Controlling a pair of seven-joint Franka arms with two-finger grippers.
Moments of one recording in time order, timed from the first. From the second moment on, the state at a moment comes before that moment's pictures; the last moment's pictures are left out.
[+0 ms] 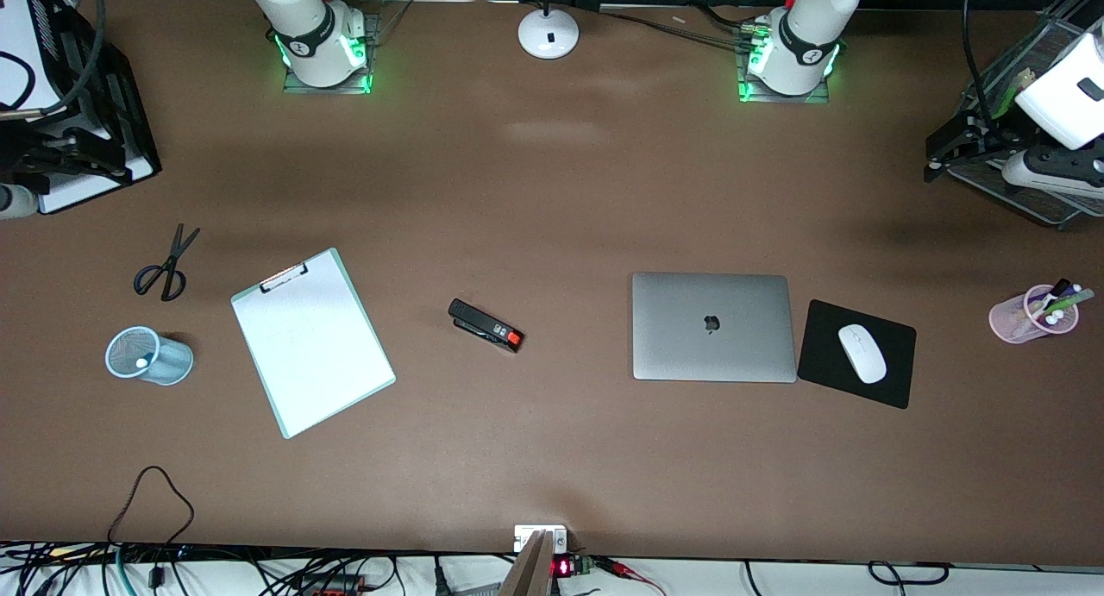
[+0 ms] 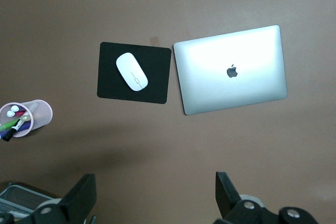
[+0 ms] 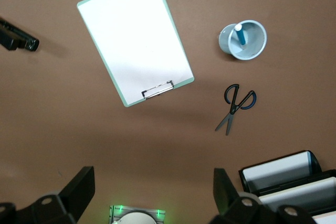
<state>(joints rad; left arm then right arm) -0.04 -0.04 -0.01 -1.62 0.01 1.58 0.12 0.02 0.16 -0.03 -1.33 -0.05 1.37 -0.13</state>
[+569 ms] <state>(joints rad) -0.04 -0.04 -0.01 -1.62 0.01 1.58 0.11 0.01 0.16 -0.04 -1.33 -0.03 1.40 -0.08</state>
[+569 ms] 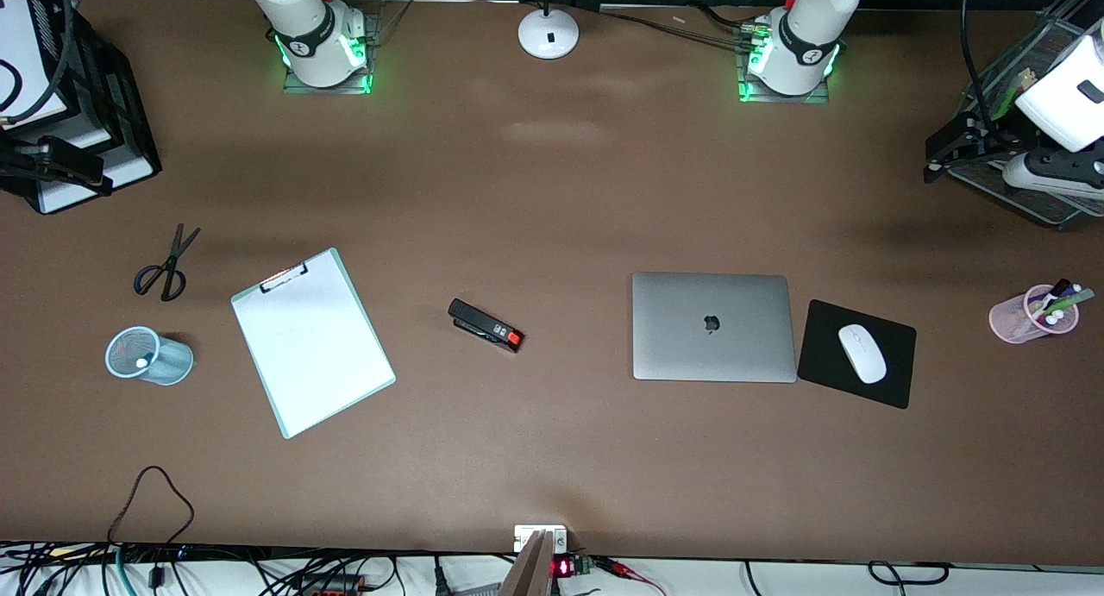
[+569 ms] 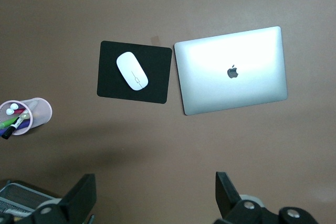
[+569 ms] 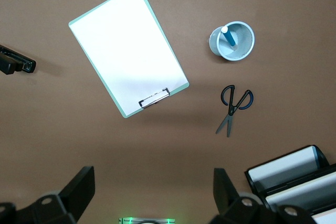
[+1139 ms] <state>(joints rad) -0.04 -0.03 -0.01 -1.62 0.01 1.58 0.11 0.02 0.09 -0.03 -1.44 -0.02 1.44 0.05</state>
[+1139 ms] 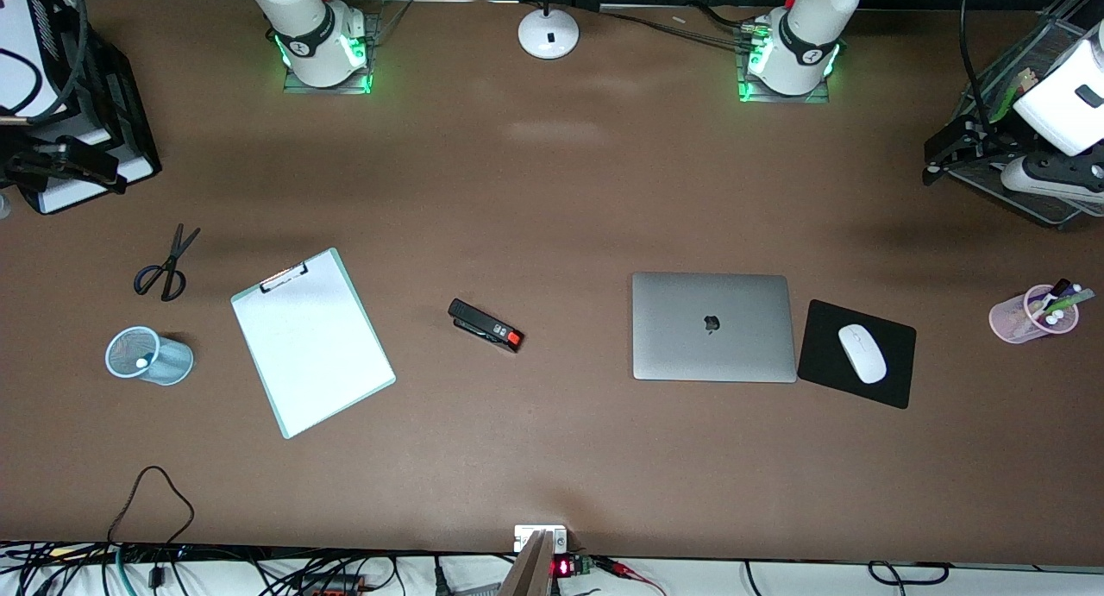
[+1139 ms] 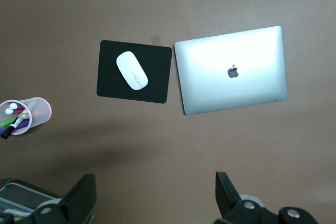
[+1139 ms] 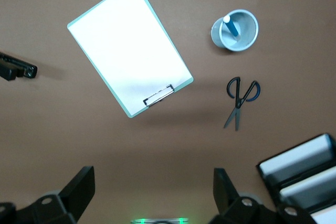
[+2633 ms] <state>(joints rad) -0.04 -0.03 0.00 -1.62 0.01 1.58 0.11 0.05 -0.01 -0.02 -1.59 0.01 1.56 0.10</state>
